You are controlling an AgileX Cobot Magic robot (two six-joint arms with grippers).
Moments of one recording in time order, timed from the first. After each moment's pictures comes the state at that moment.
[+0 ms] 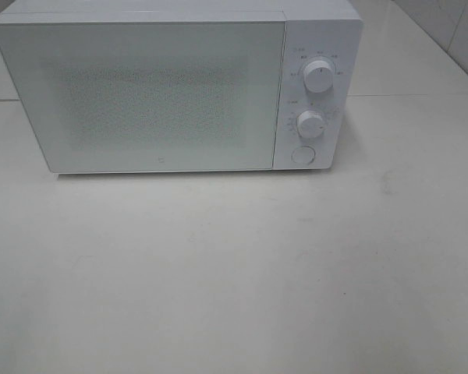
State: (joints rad) left arm 0.05 0.00 -0.50 -0.05 1.03 -0.03; right arm 0.11 0.29 -0.56 -0.12 0.70 0.10
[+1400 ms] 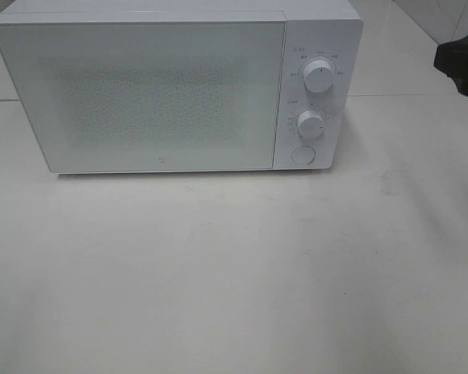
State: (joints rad) left arm 0.05 0.00 -0.50 -0.05 1.03 -0.03; right arm 0.11 1.06 -0.56 -0.12 -0.17 0.15
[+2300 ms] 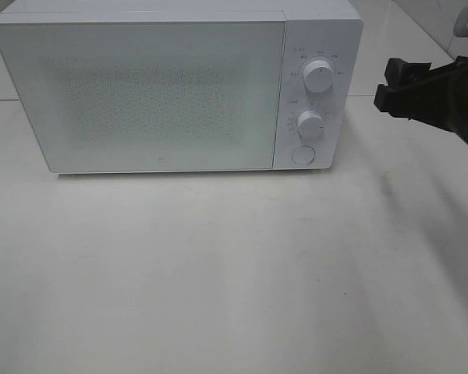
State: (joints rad) left arm 0.05 0.00 -0.50 -0.05 1.03 -0.03; right arm 0.36 1.45 -0.42 0.42 -0.98 -0.24
